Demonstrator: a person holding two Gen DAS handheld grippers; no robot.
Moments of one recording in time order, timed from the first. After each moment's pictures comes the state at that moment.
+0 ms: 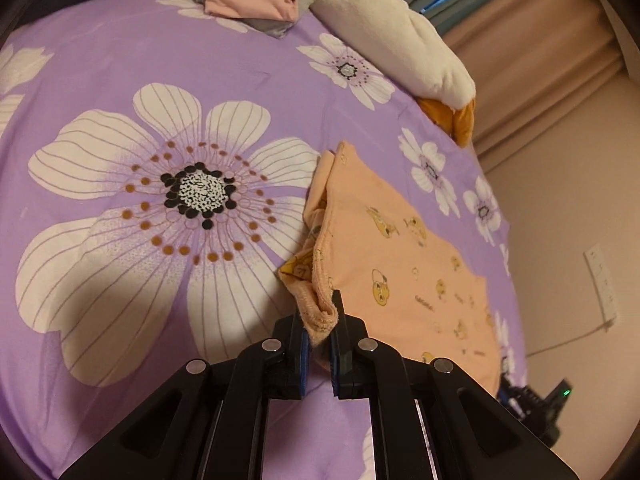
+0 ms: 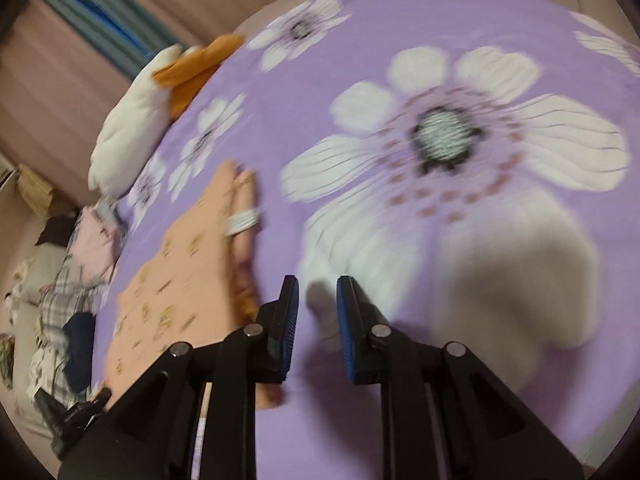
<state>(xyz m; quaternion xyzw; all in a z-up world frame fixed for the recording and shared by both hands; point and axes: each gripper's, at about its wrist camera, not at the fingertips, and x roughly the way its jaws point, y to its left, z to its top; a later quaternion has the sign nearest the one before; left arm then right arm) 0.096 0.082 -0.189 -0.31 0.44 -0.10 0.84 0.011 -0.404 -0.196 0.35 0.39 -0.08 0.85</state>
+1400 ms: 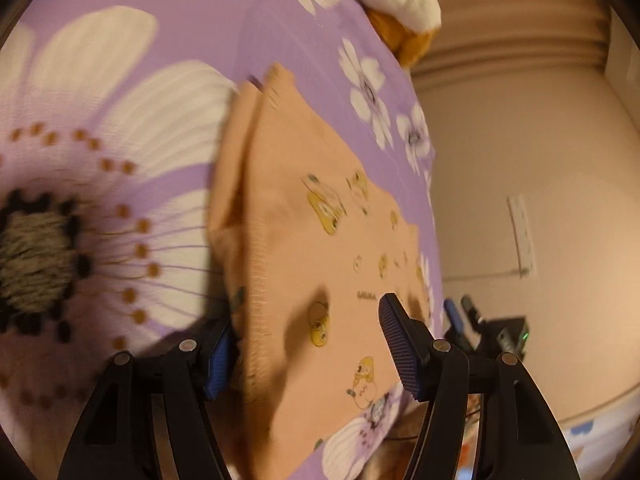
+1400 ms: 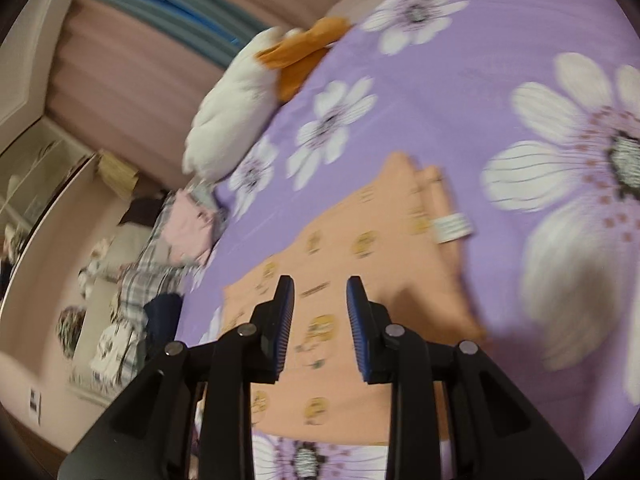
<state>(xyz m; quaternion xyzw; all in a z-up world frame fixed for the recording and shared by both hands) 0.188 0.058 -0.224 -0.35 0.55 -0.32 0.69 0.067 -0.327 -0.149 0.38 0.36 0.11 0.84</state>
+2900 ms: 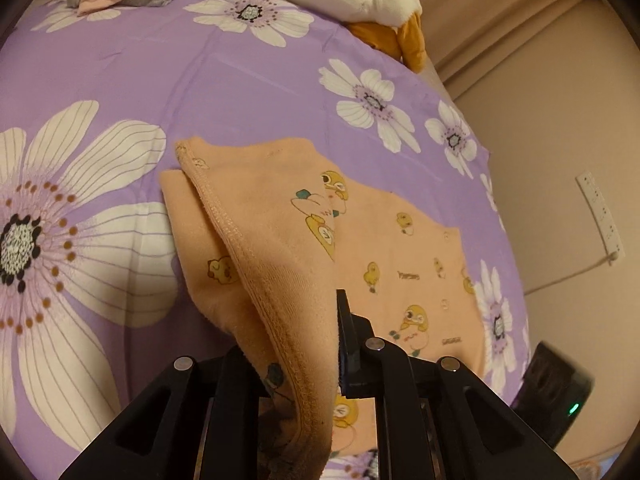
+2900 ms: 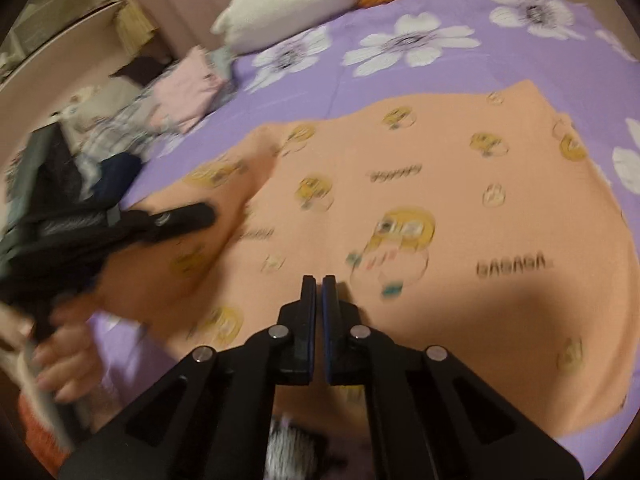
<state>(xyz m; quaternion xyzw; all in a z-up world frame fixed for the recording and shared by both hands) 0.161 -0.035 -0.175 -0.23 0.50 -0.19 0.81 0.088 -0.222 -0.191 0.16 0.46 0.17 0.86</state>
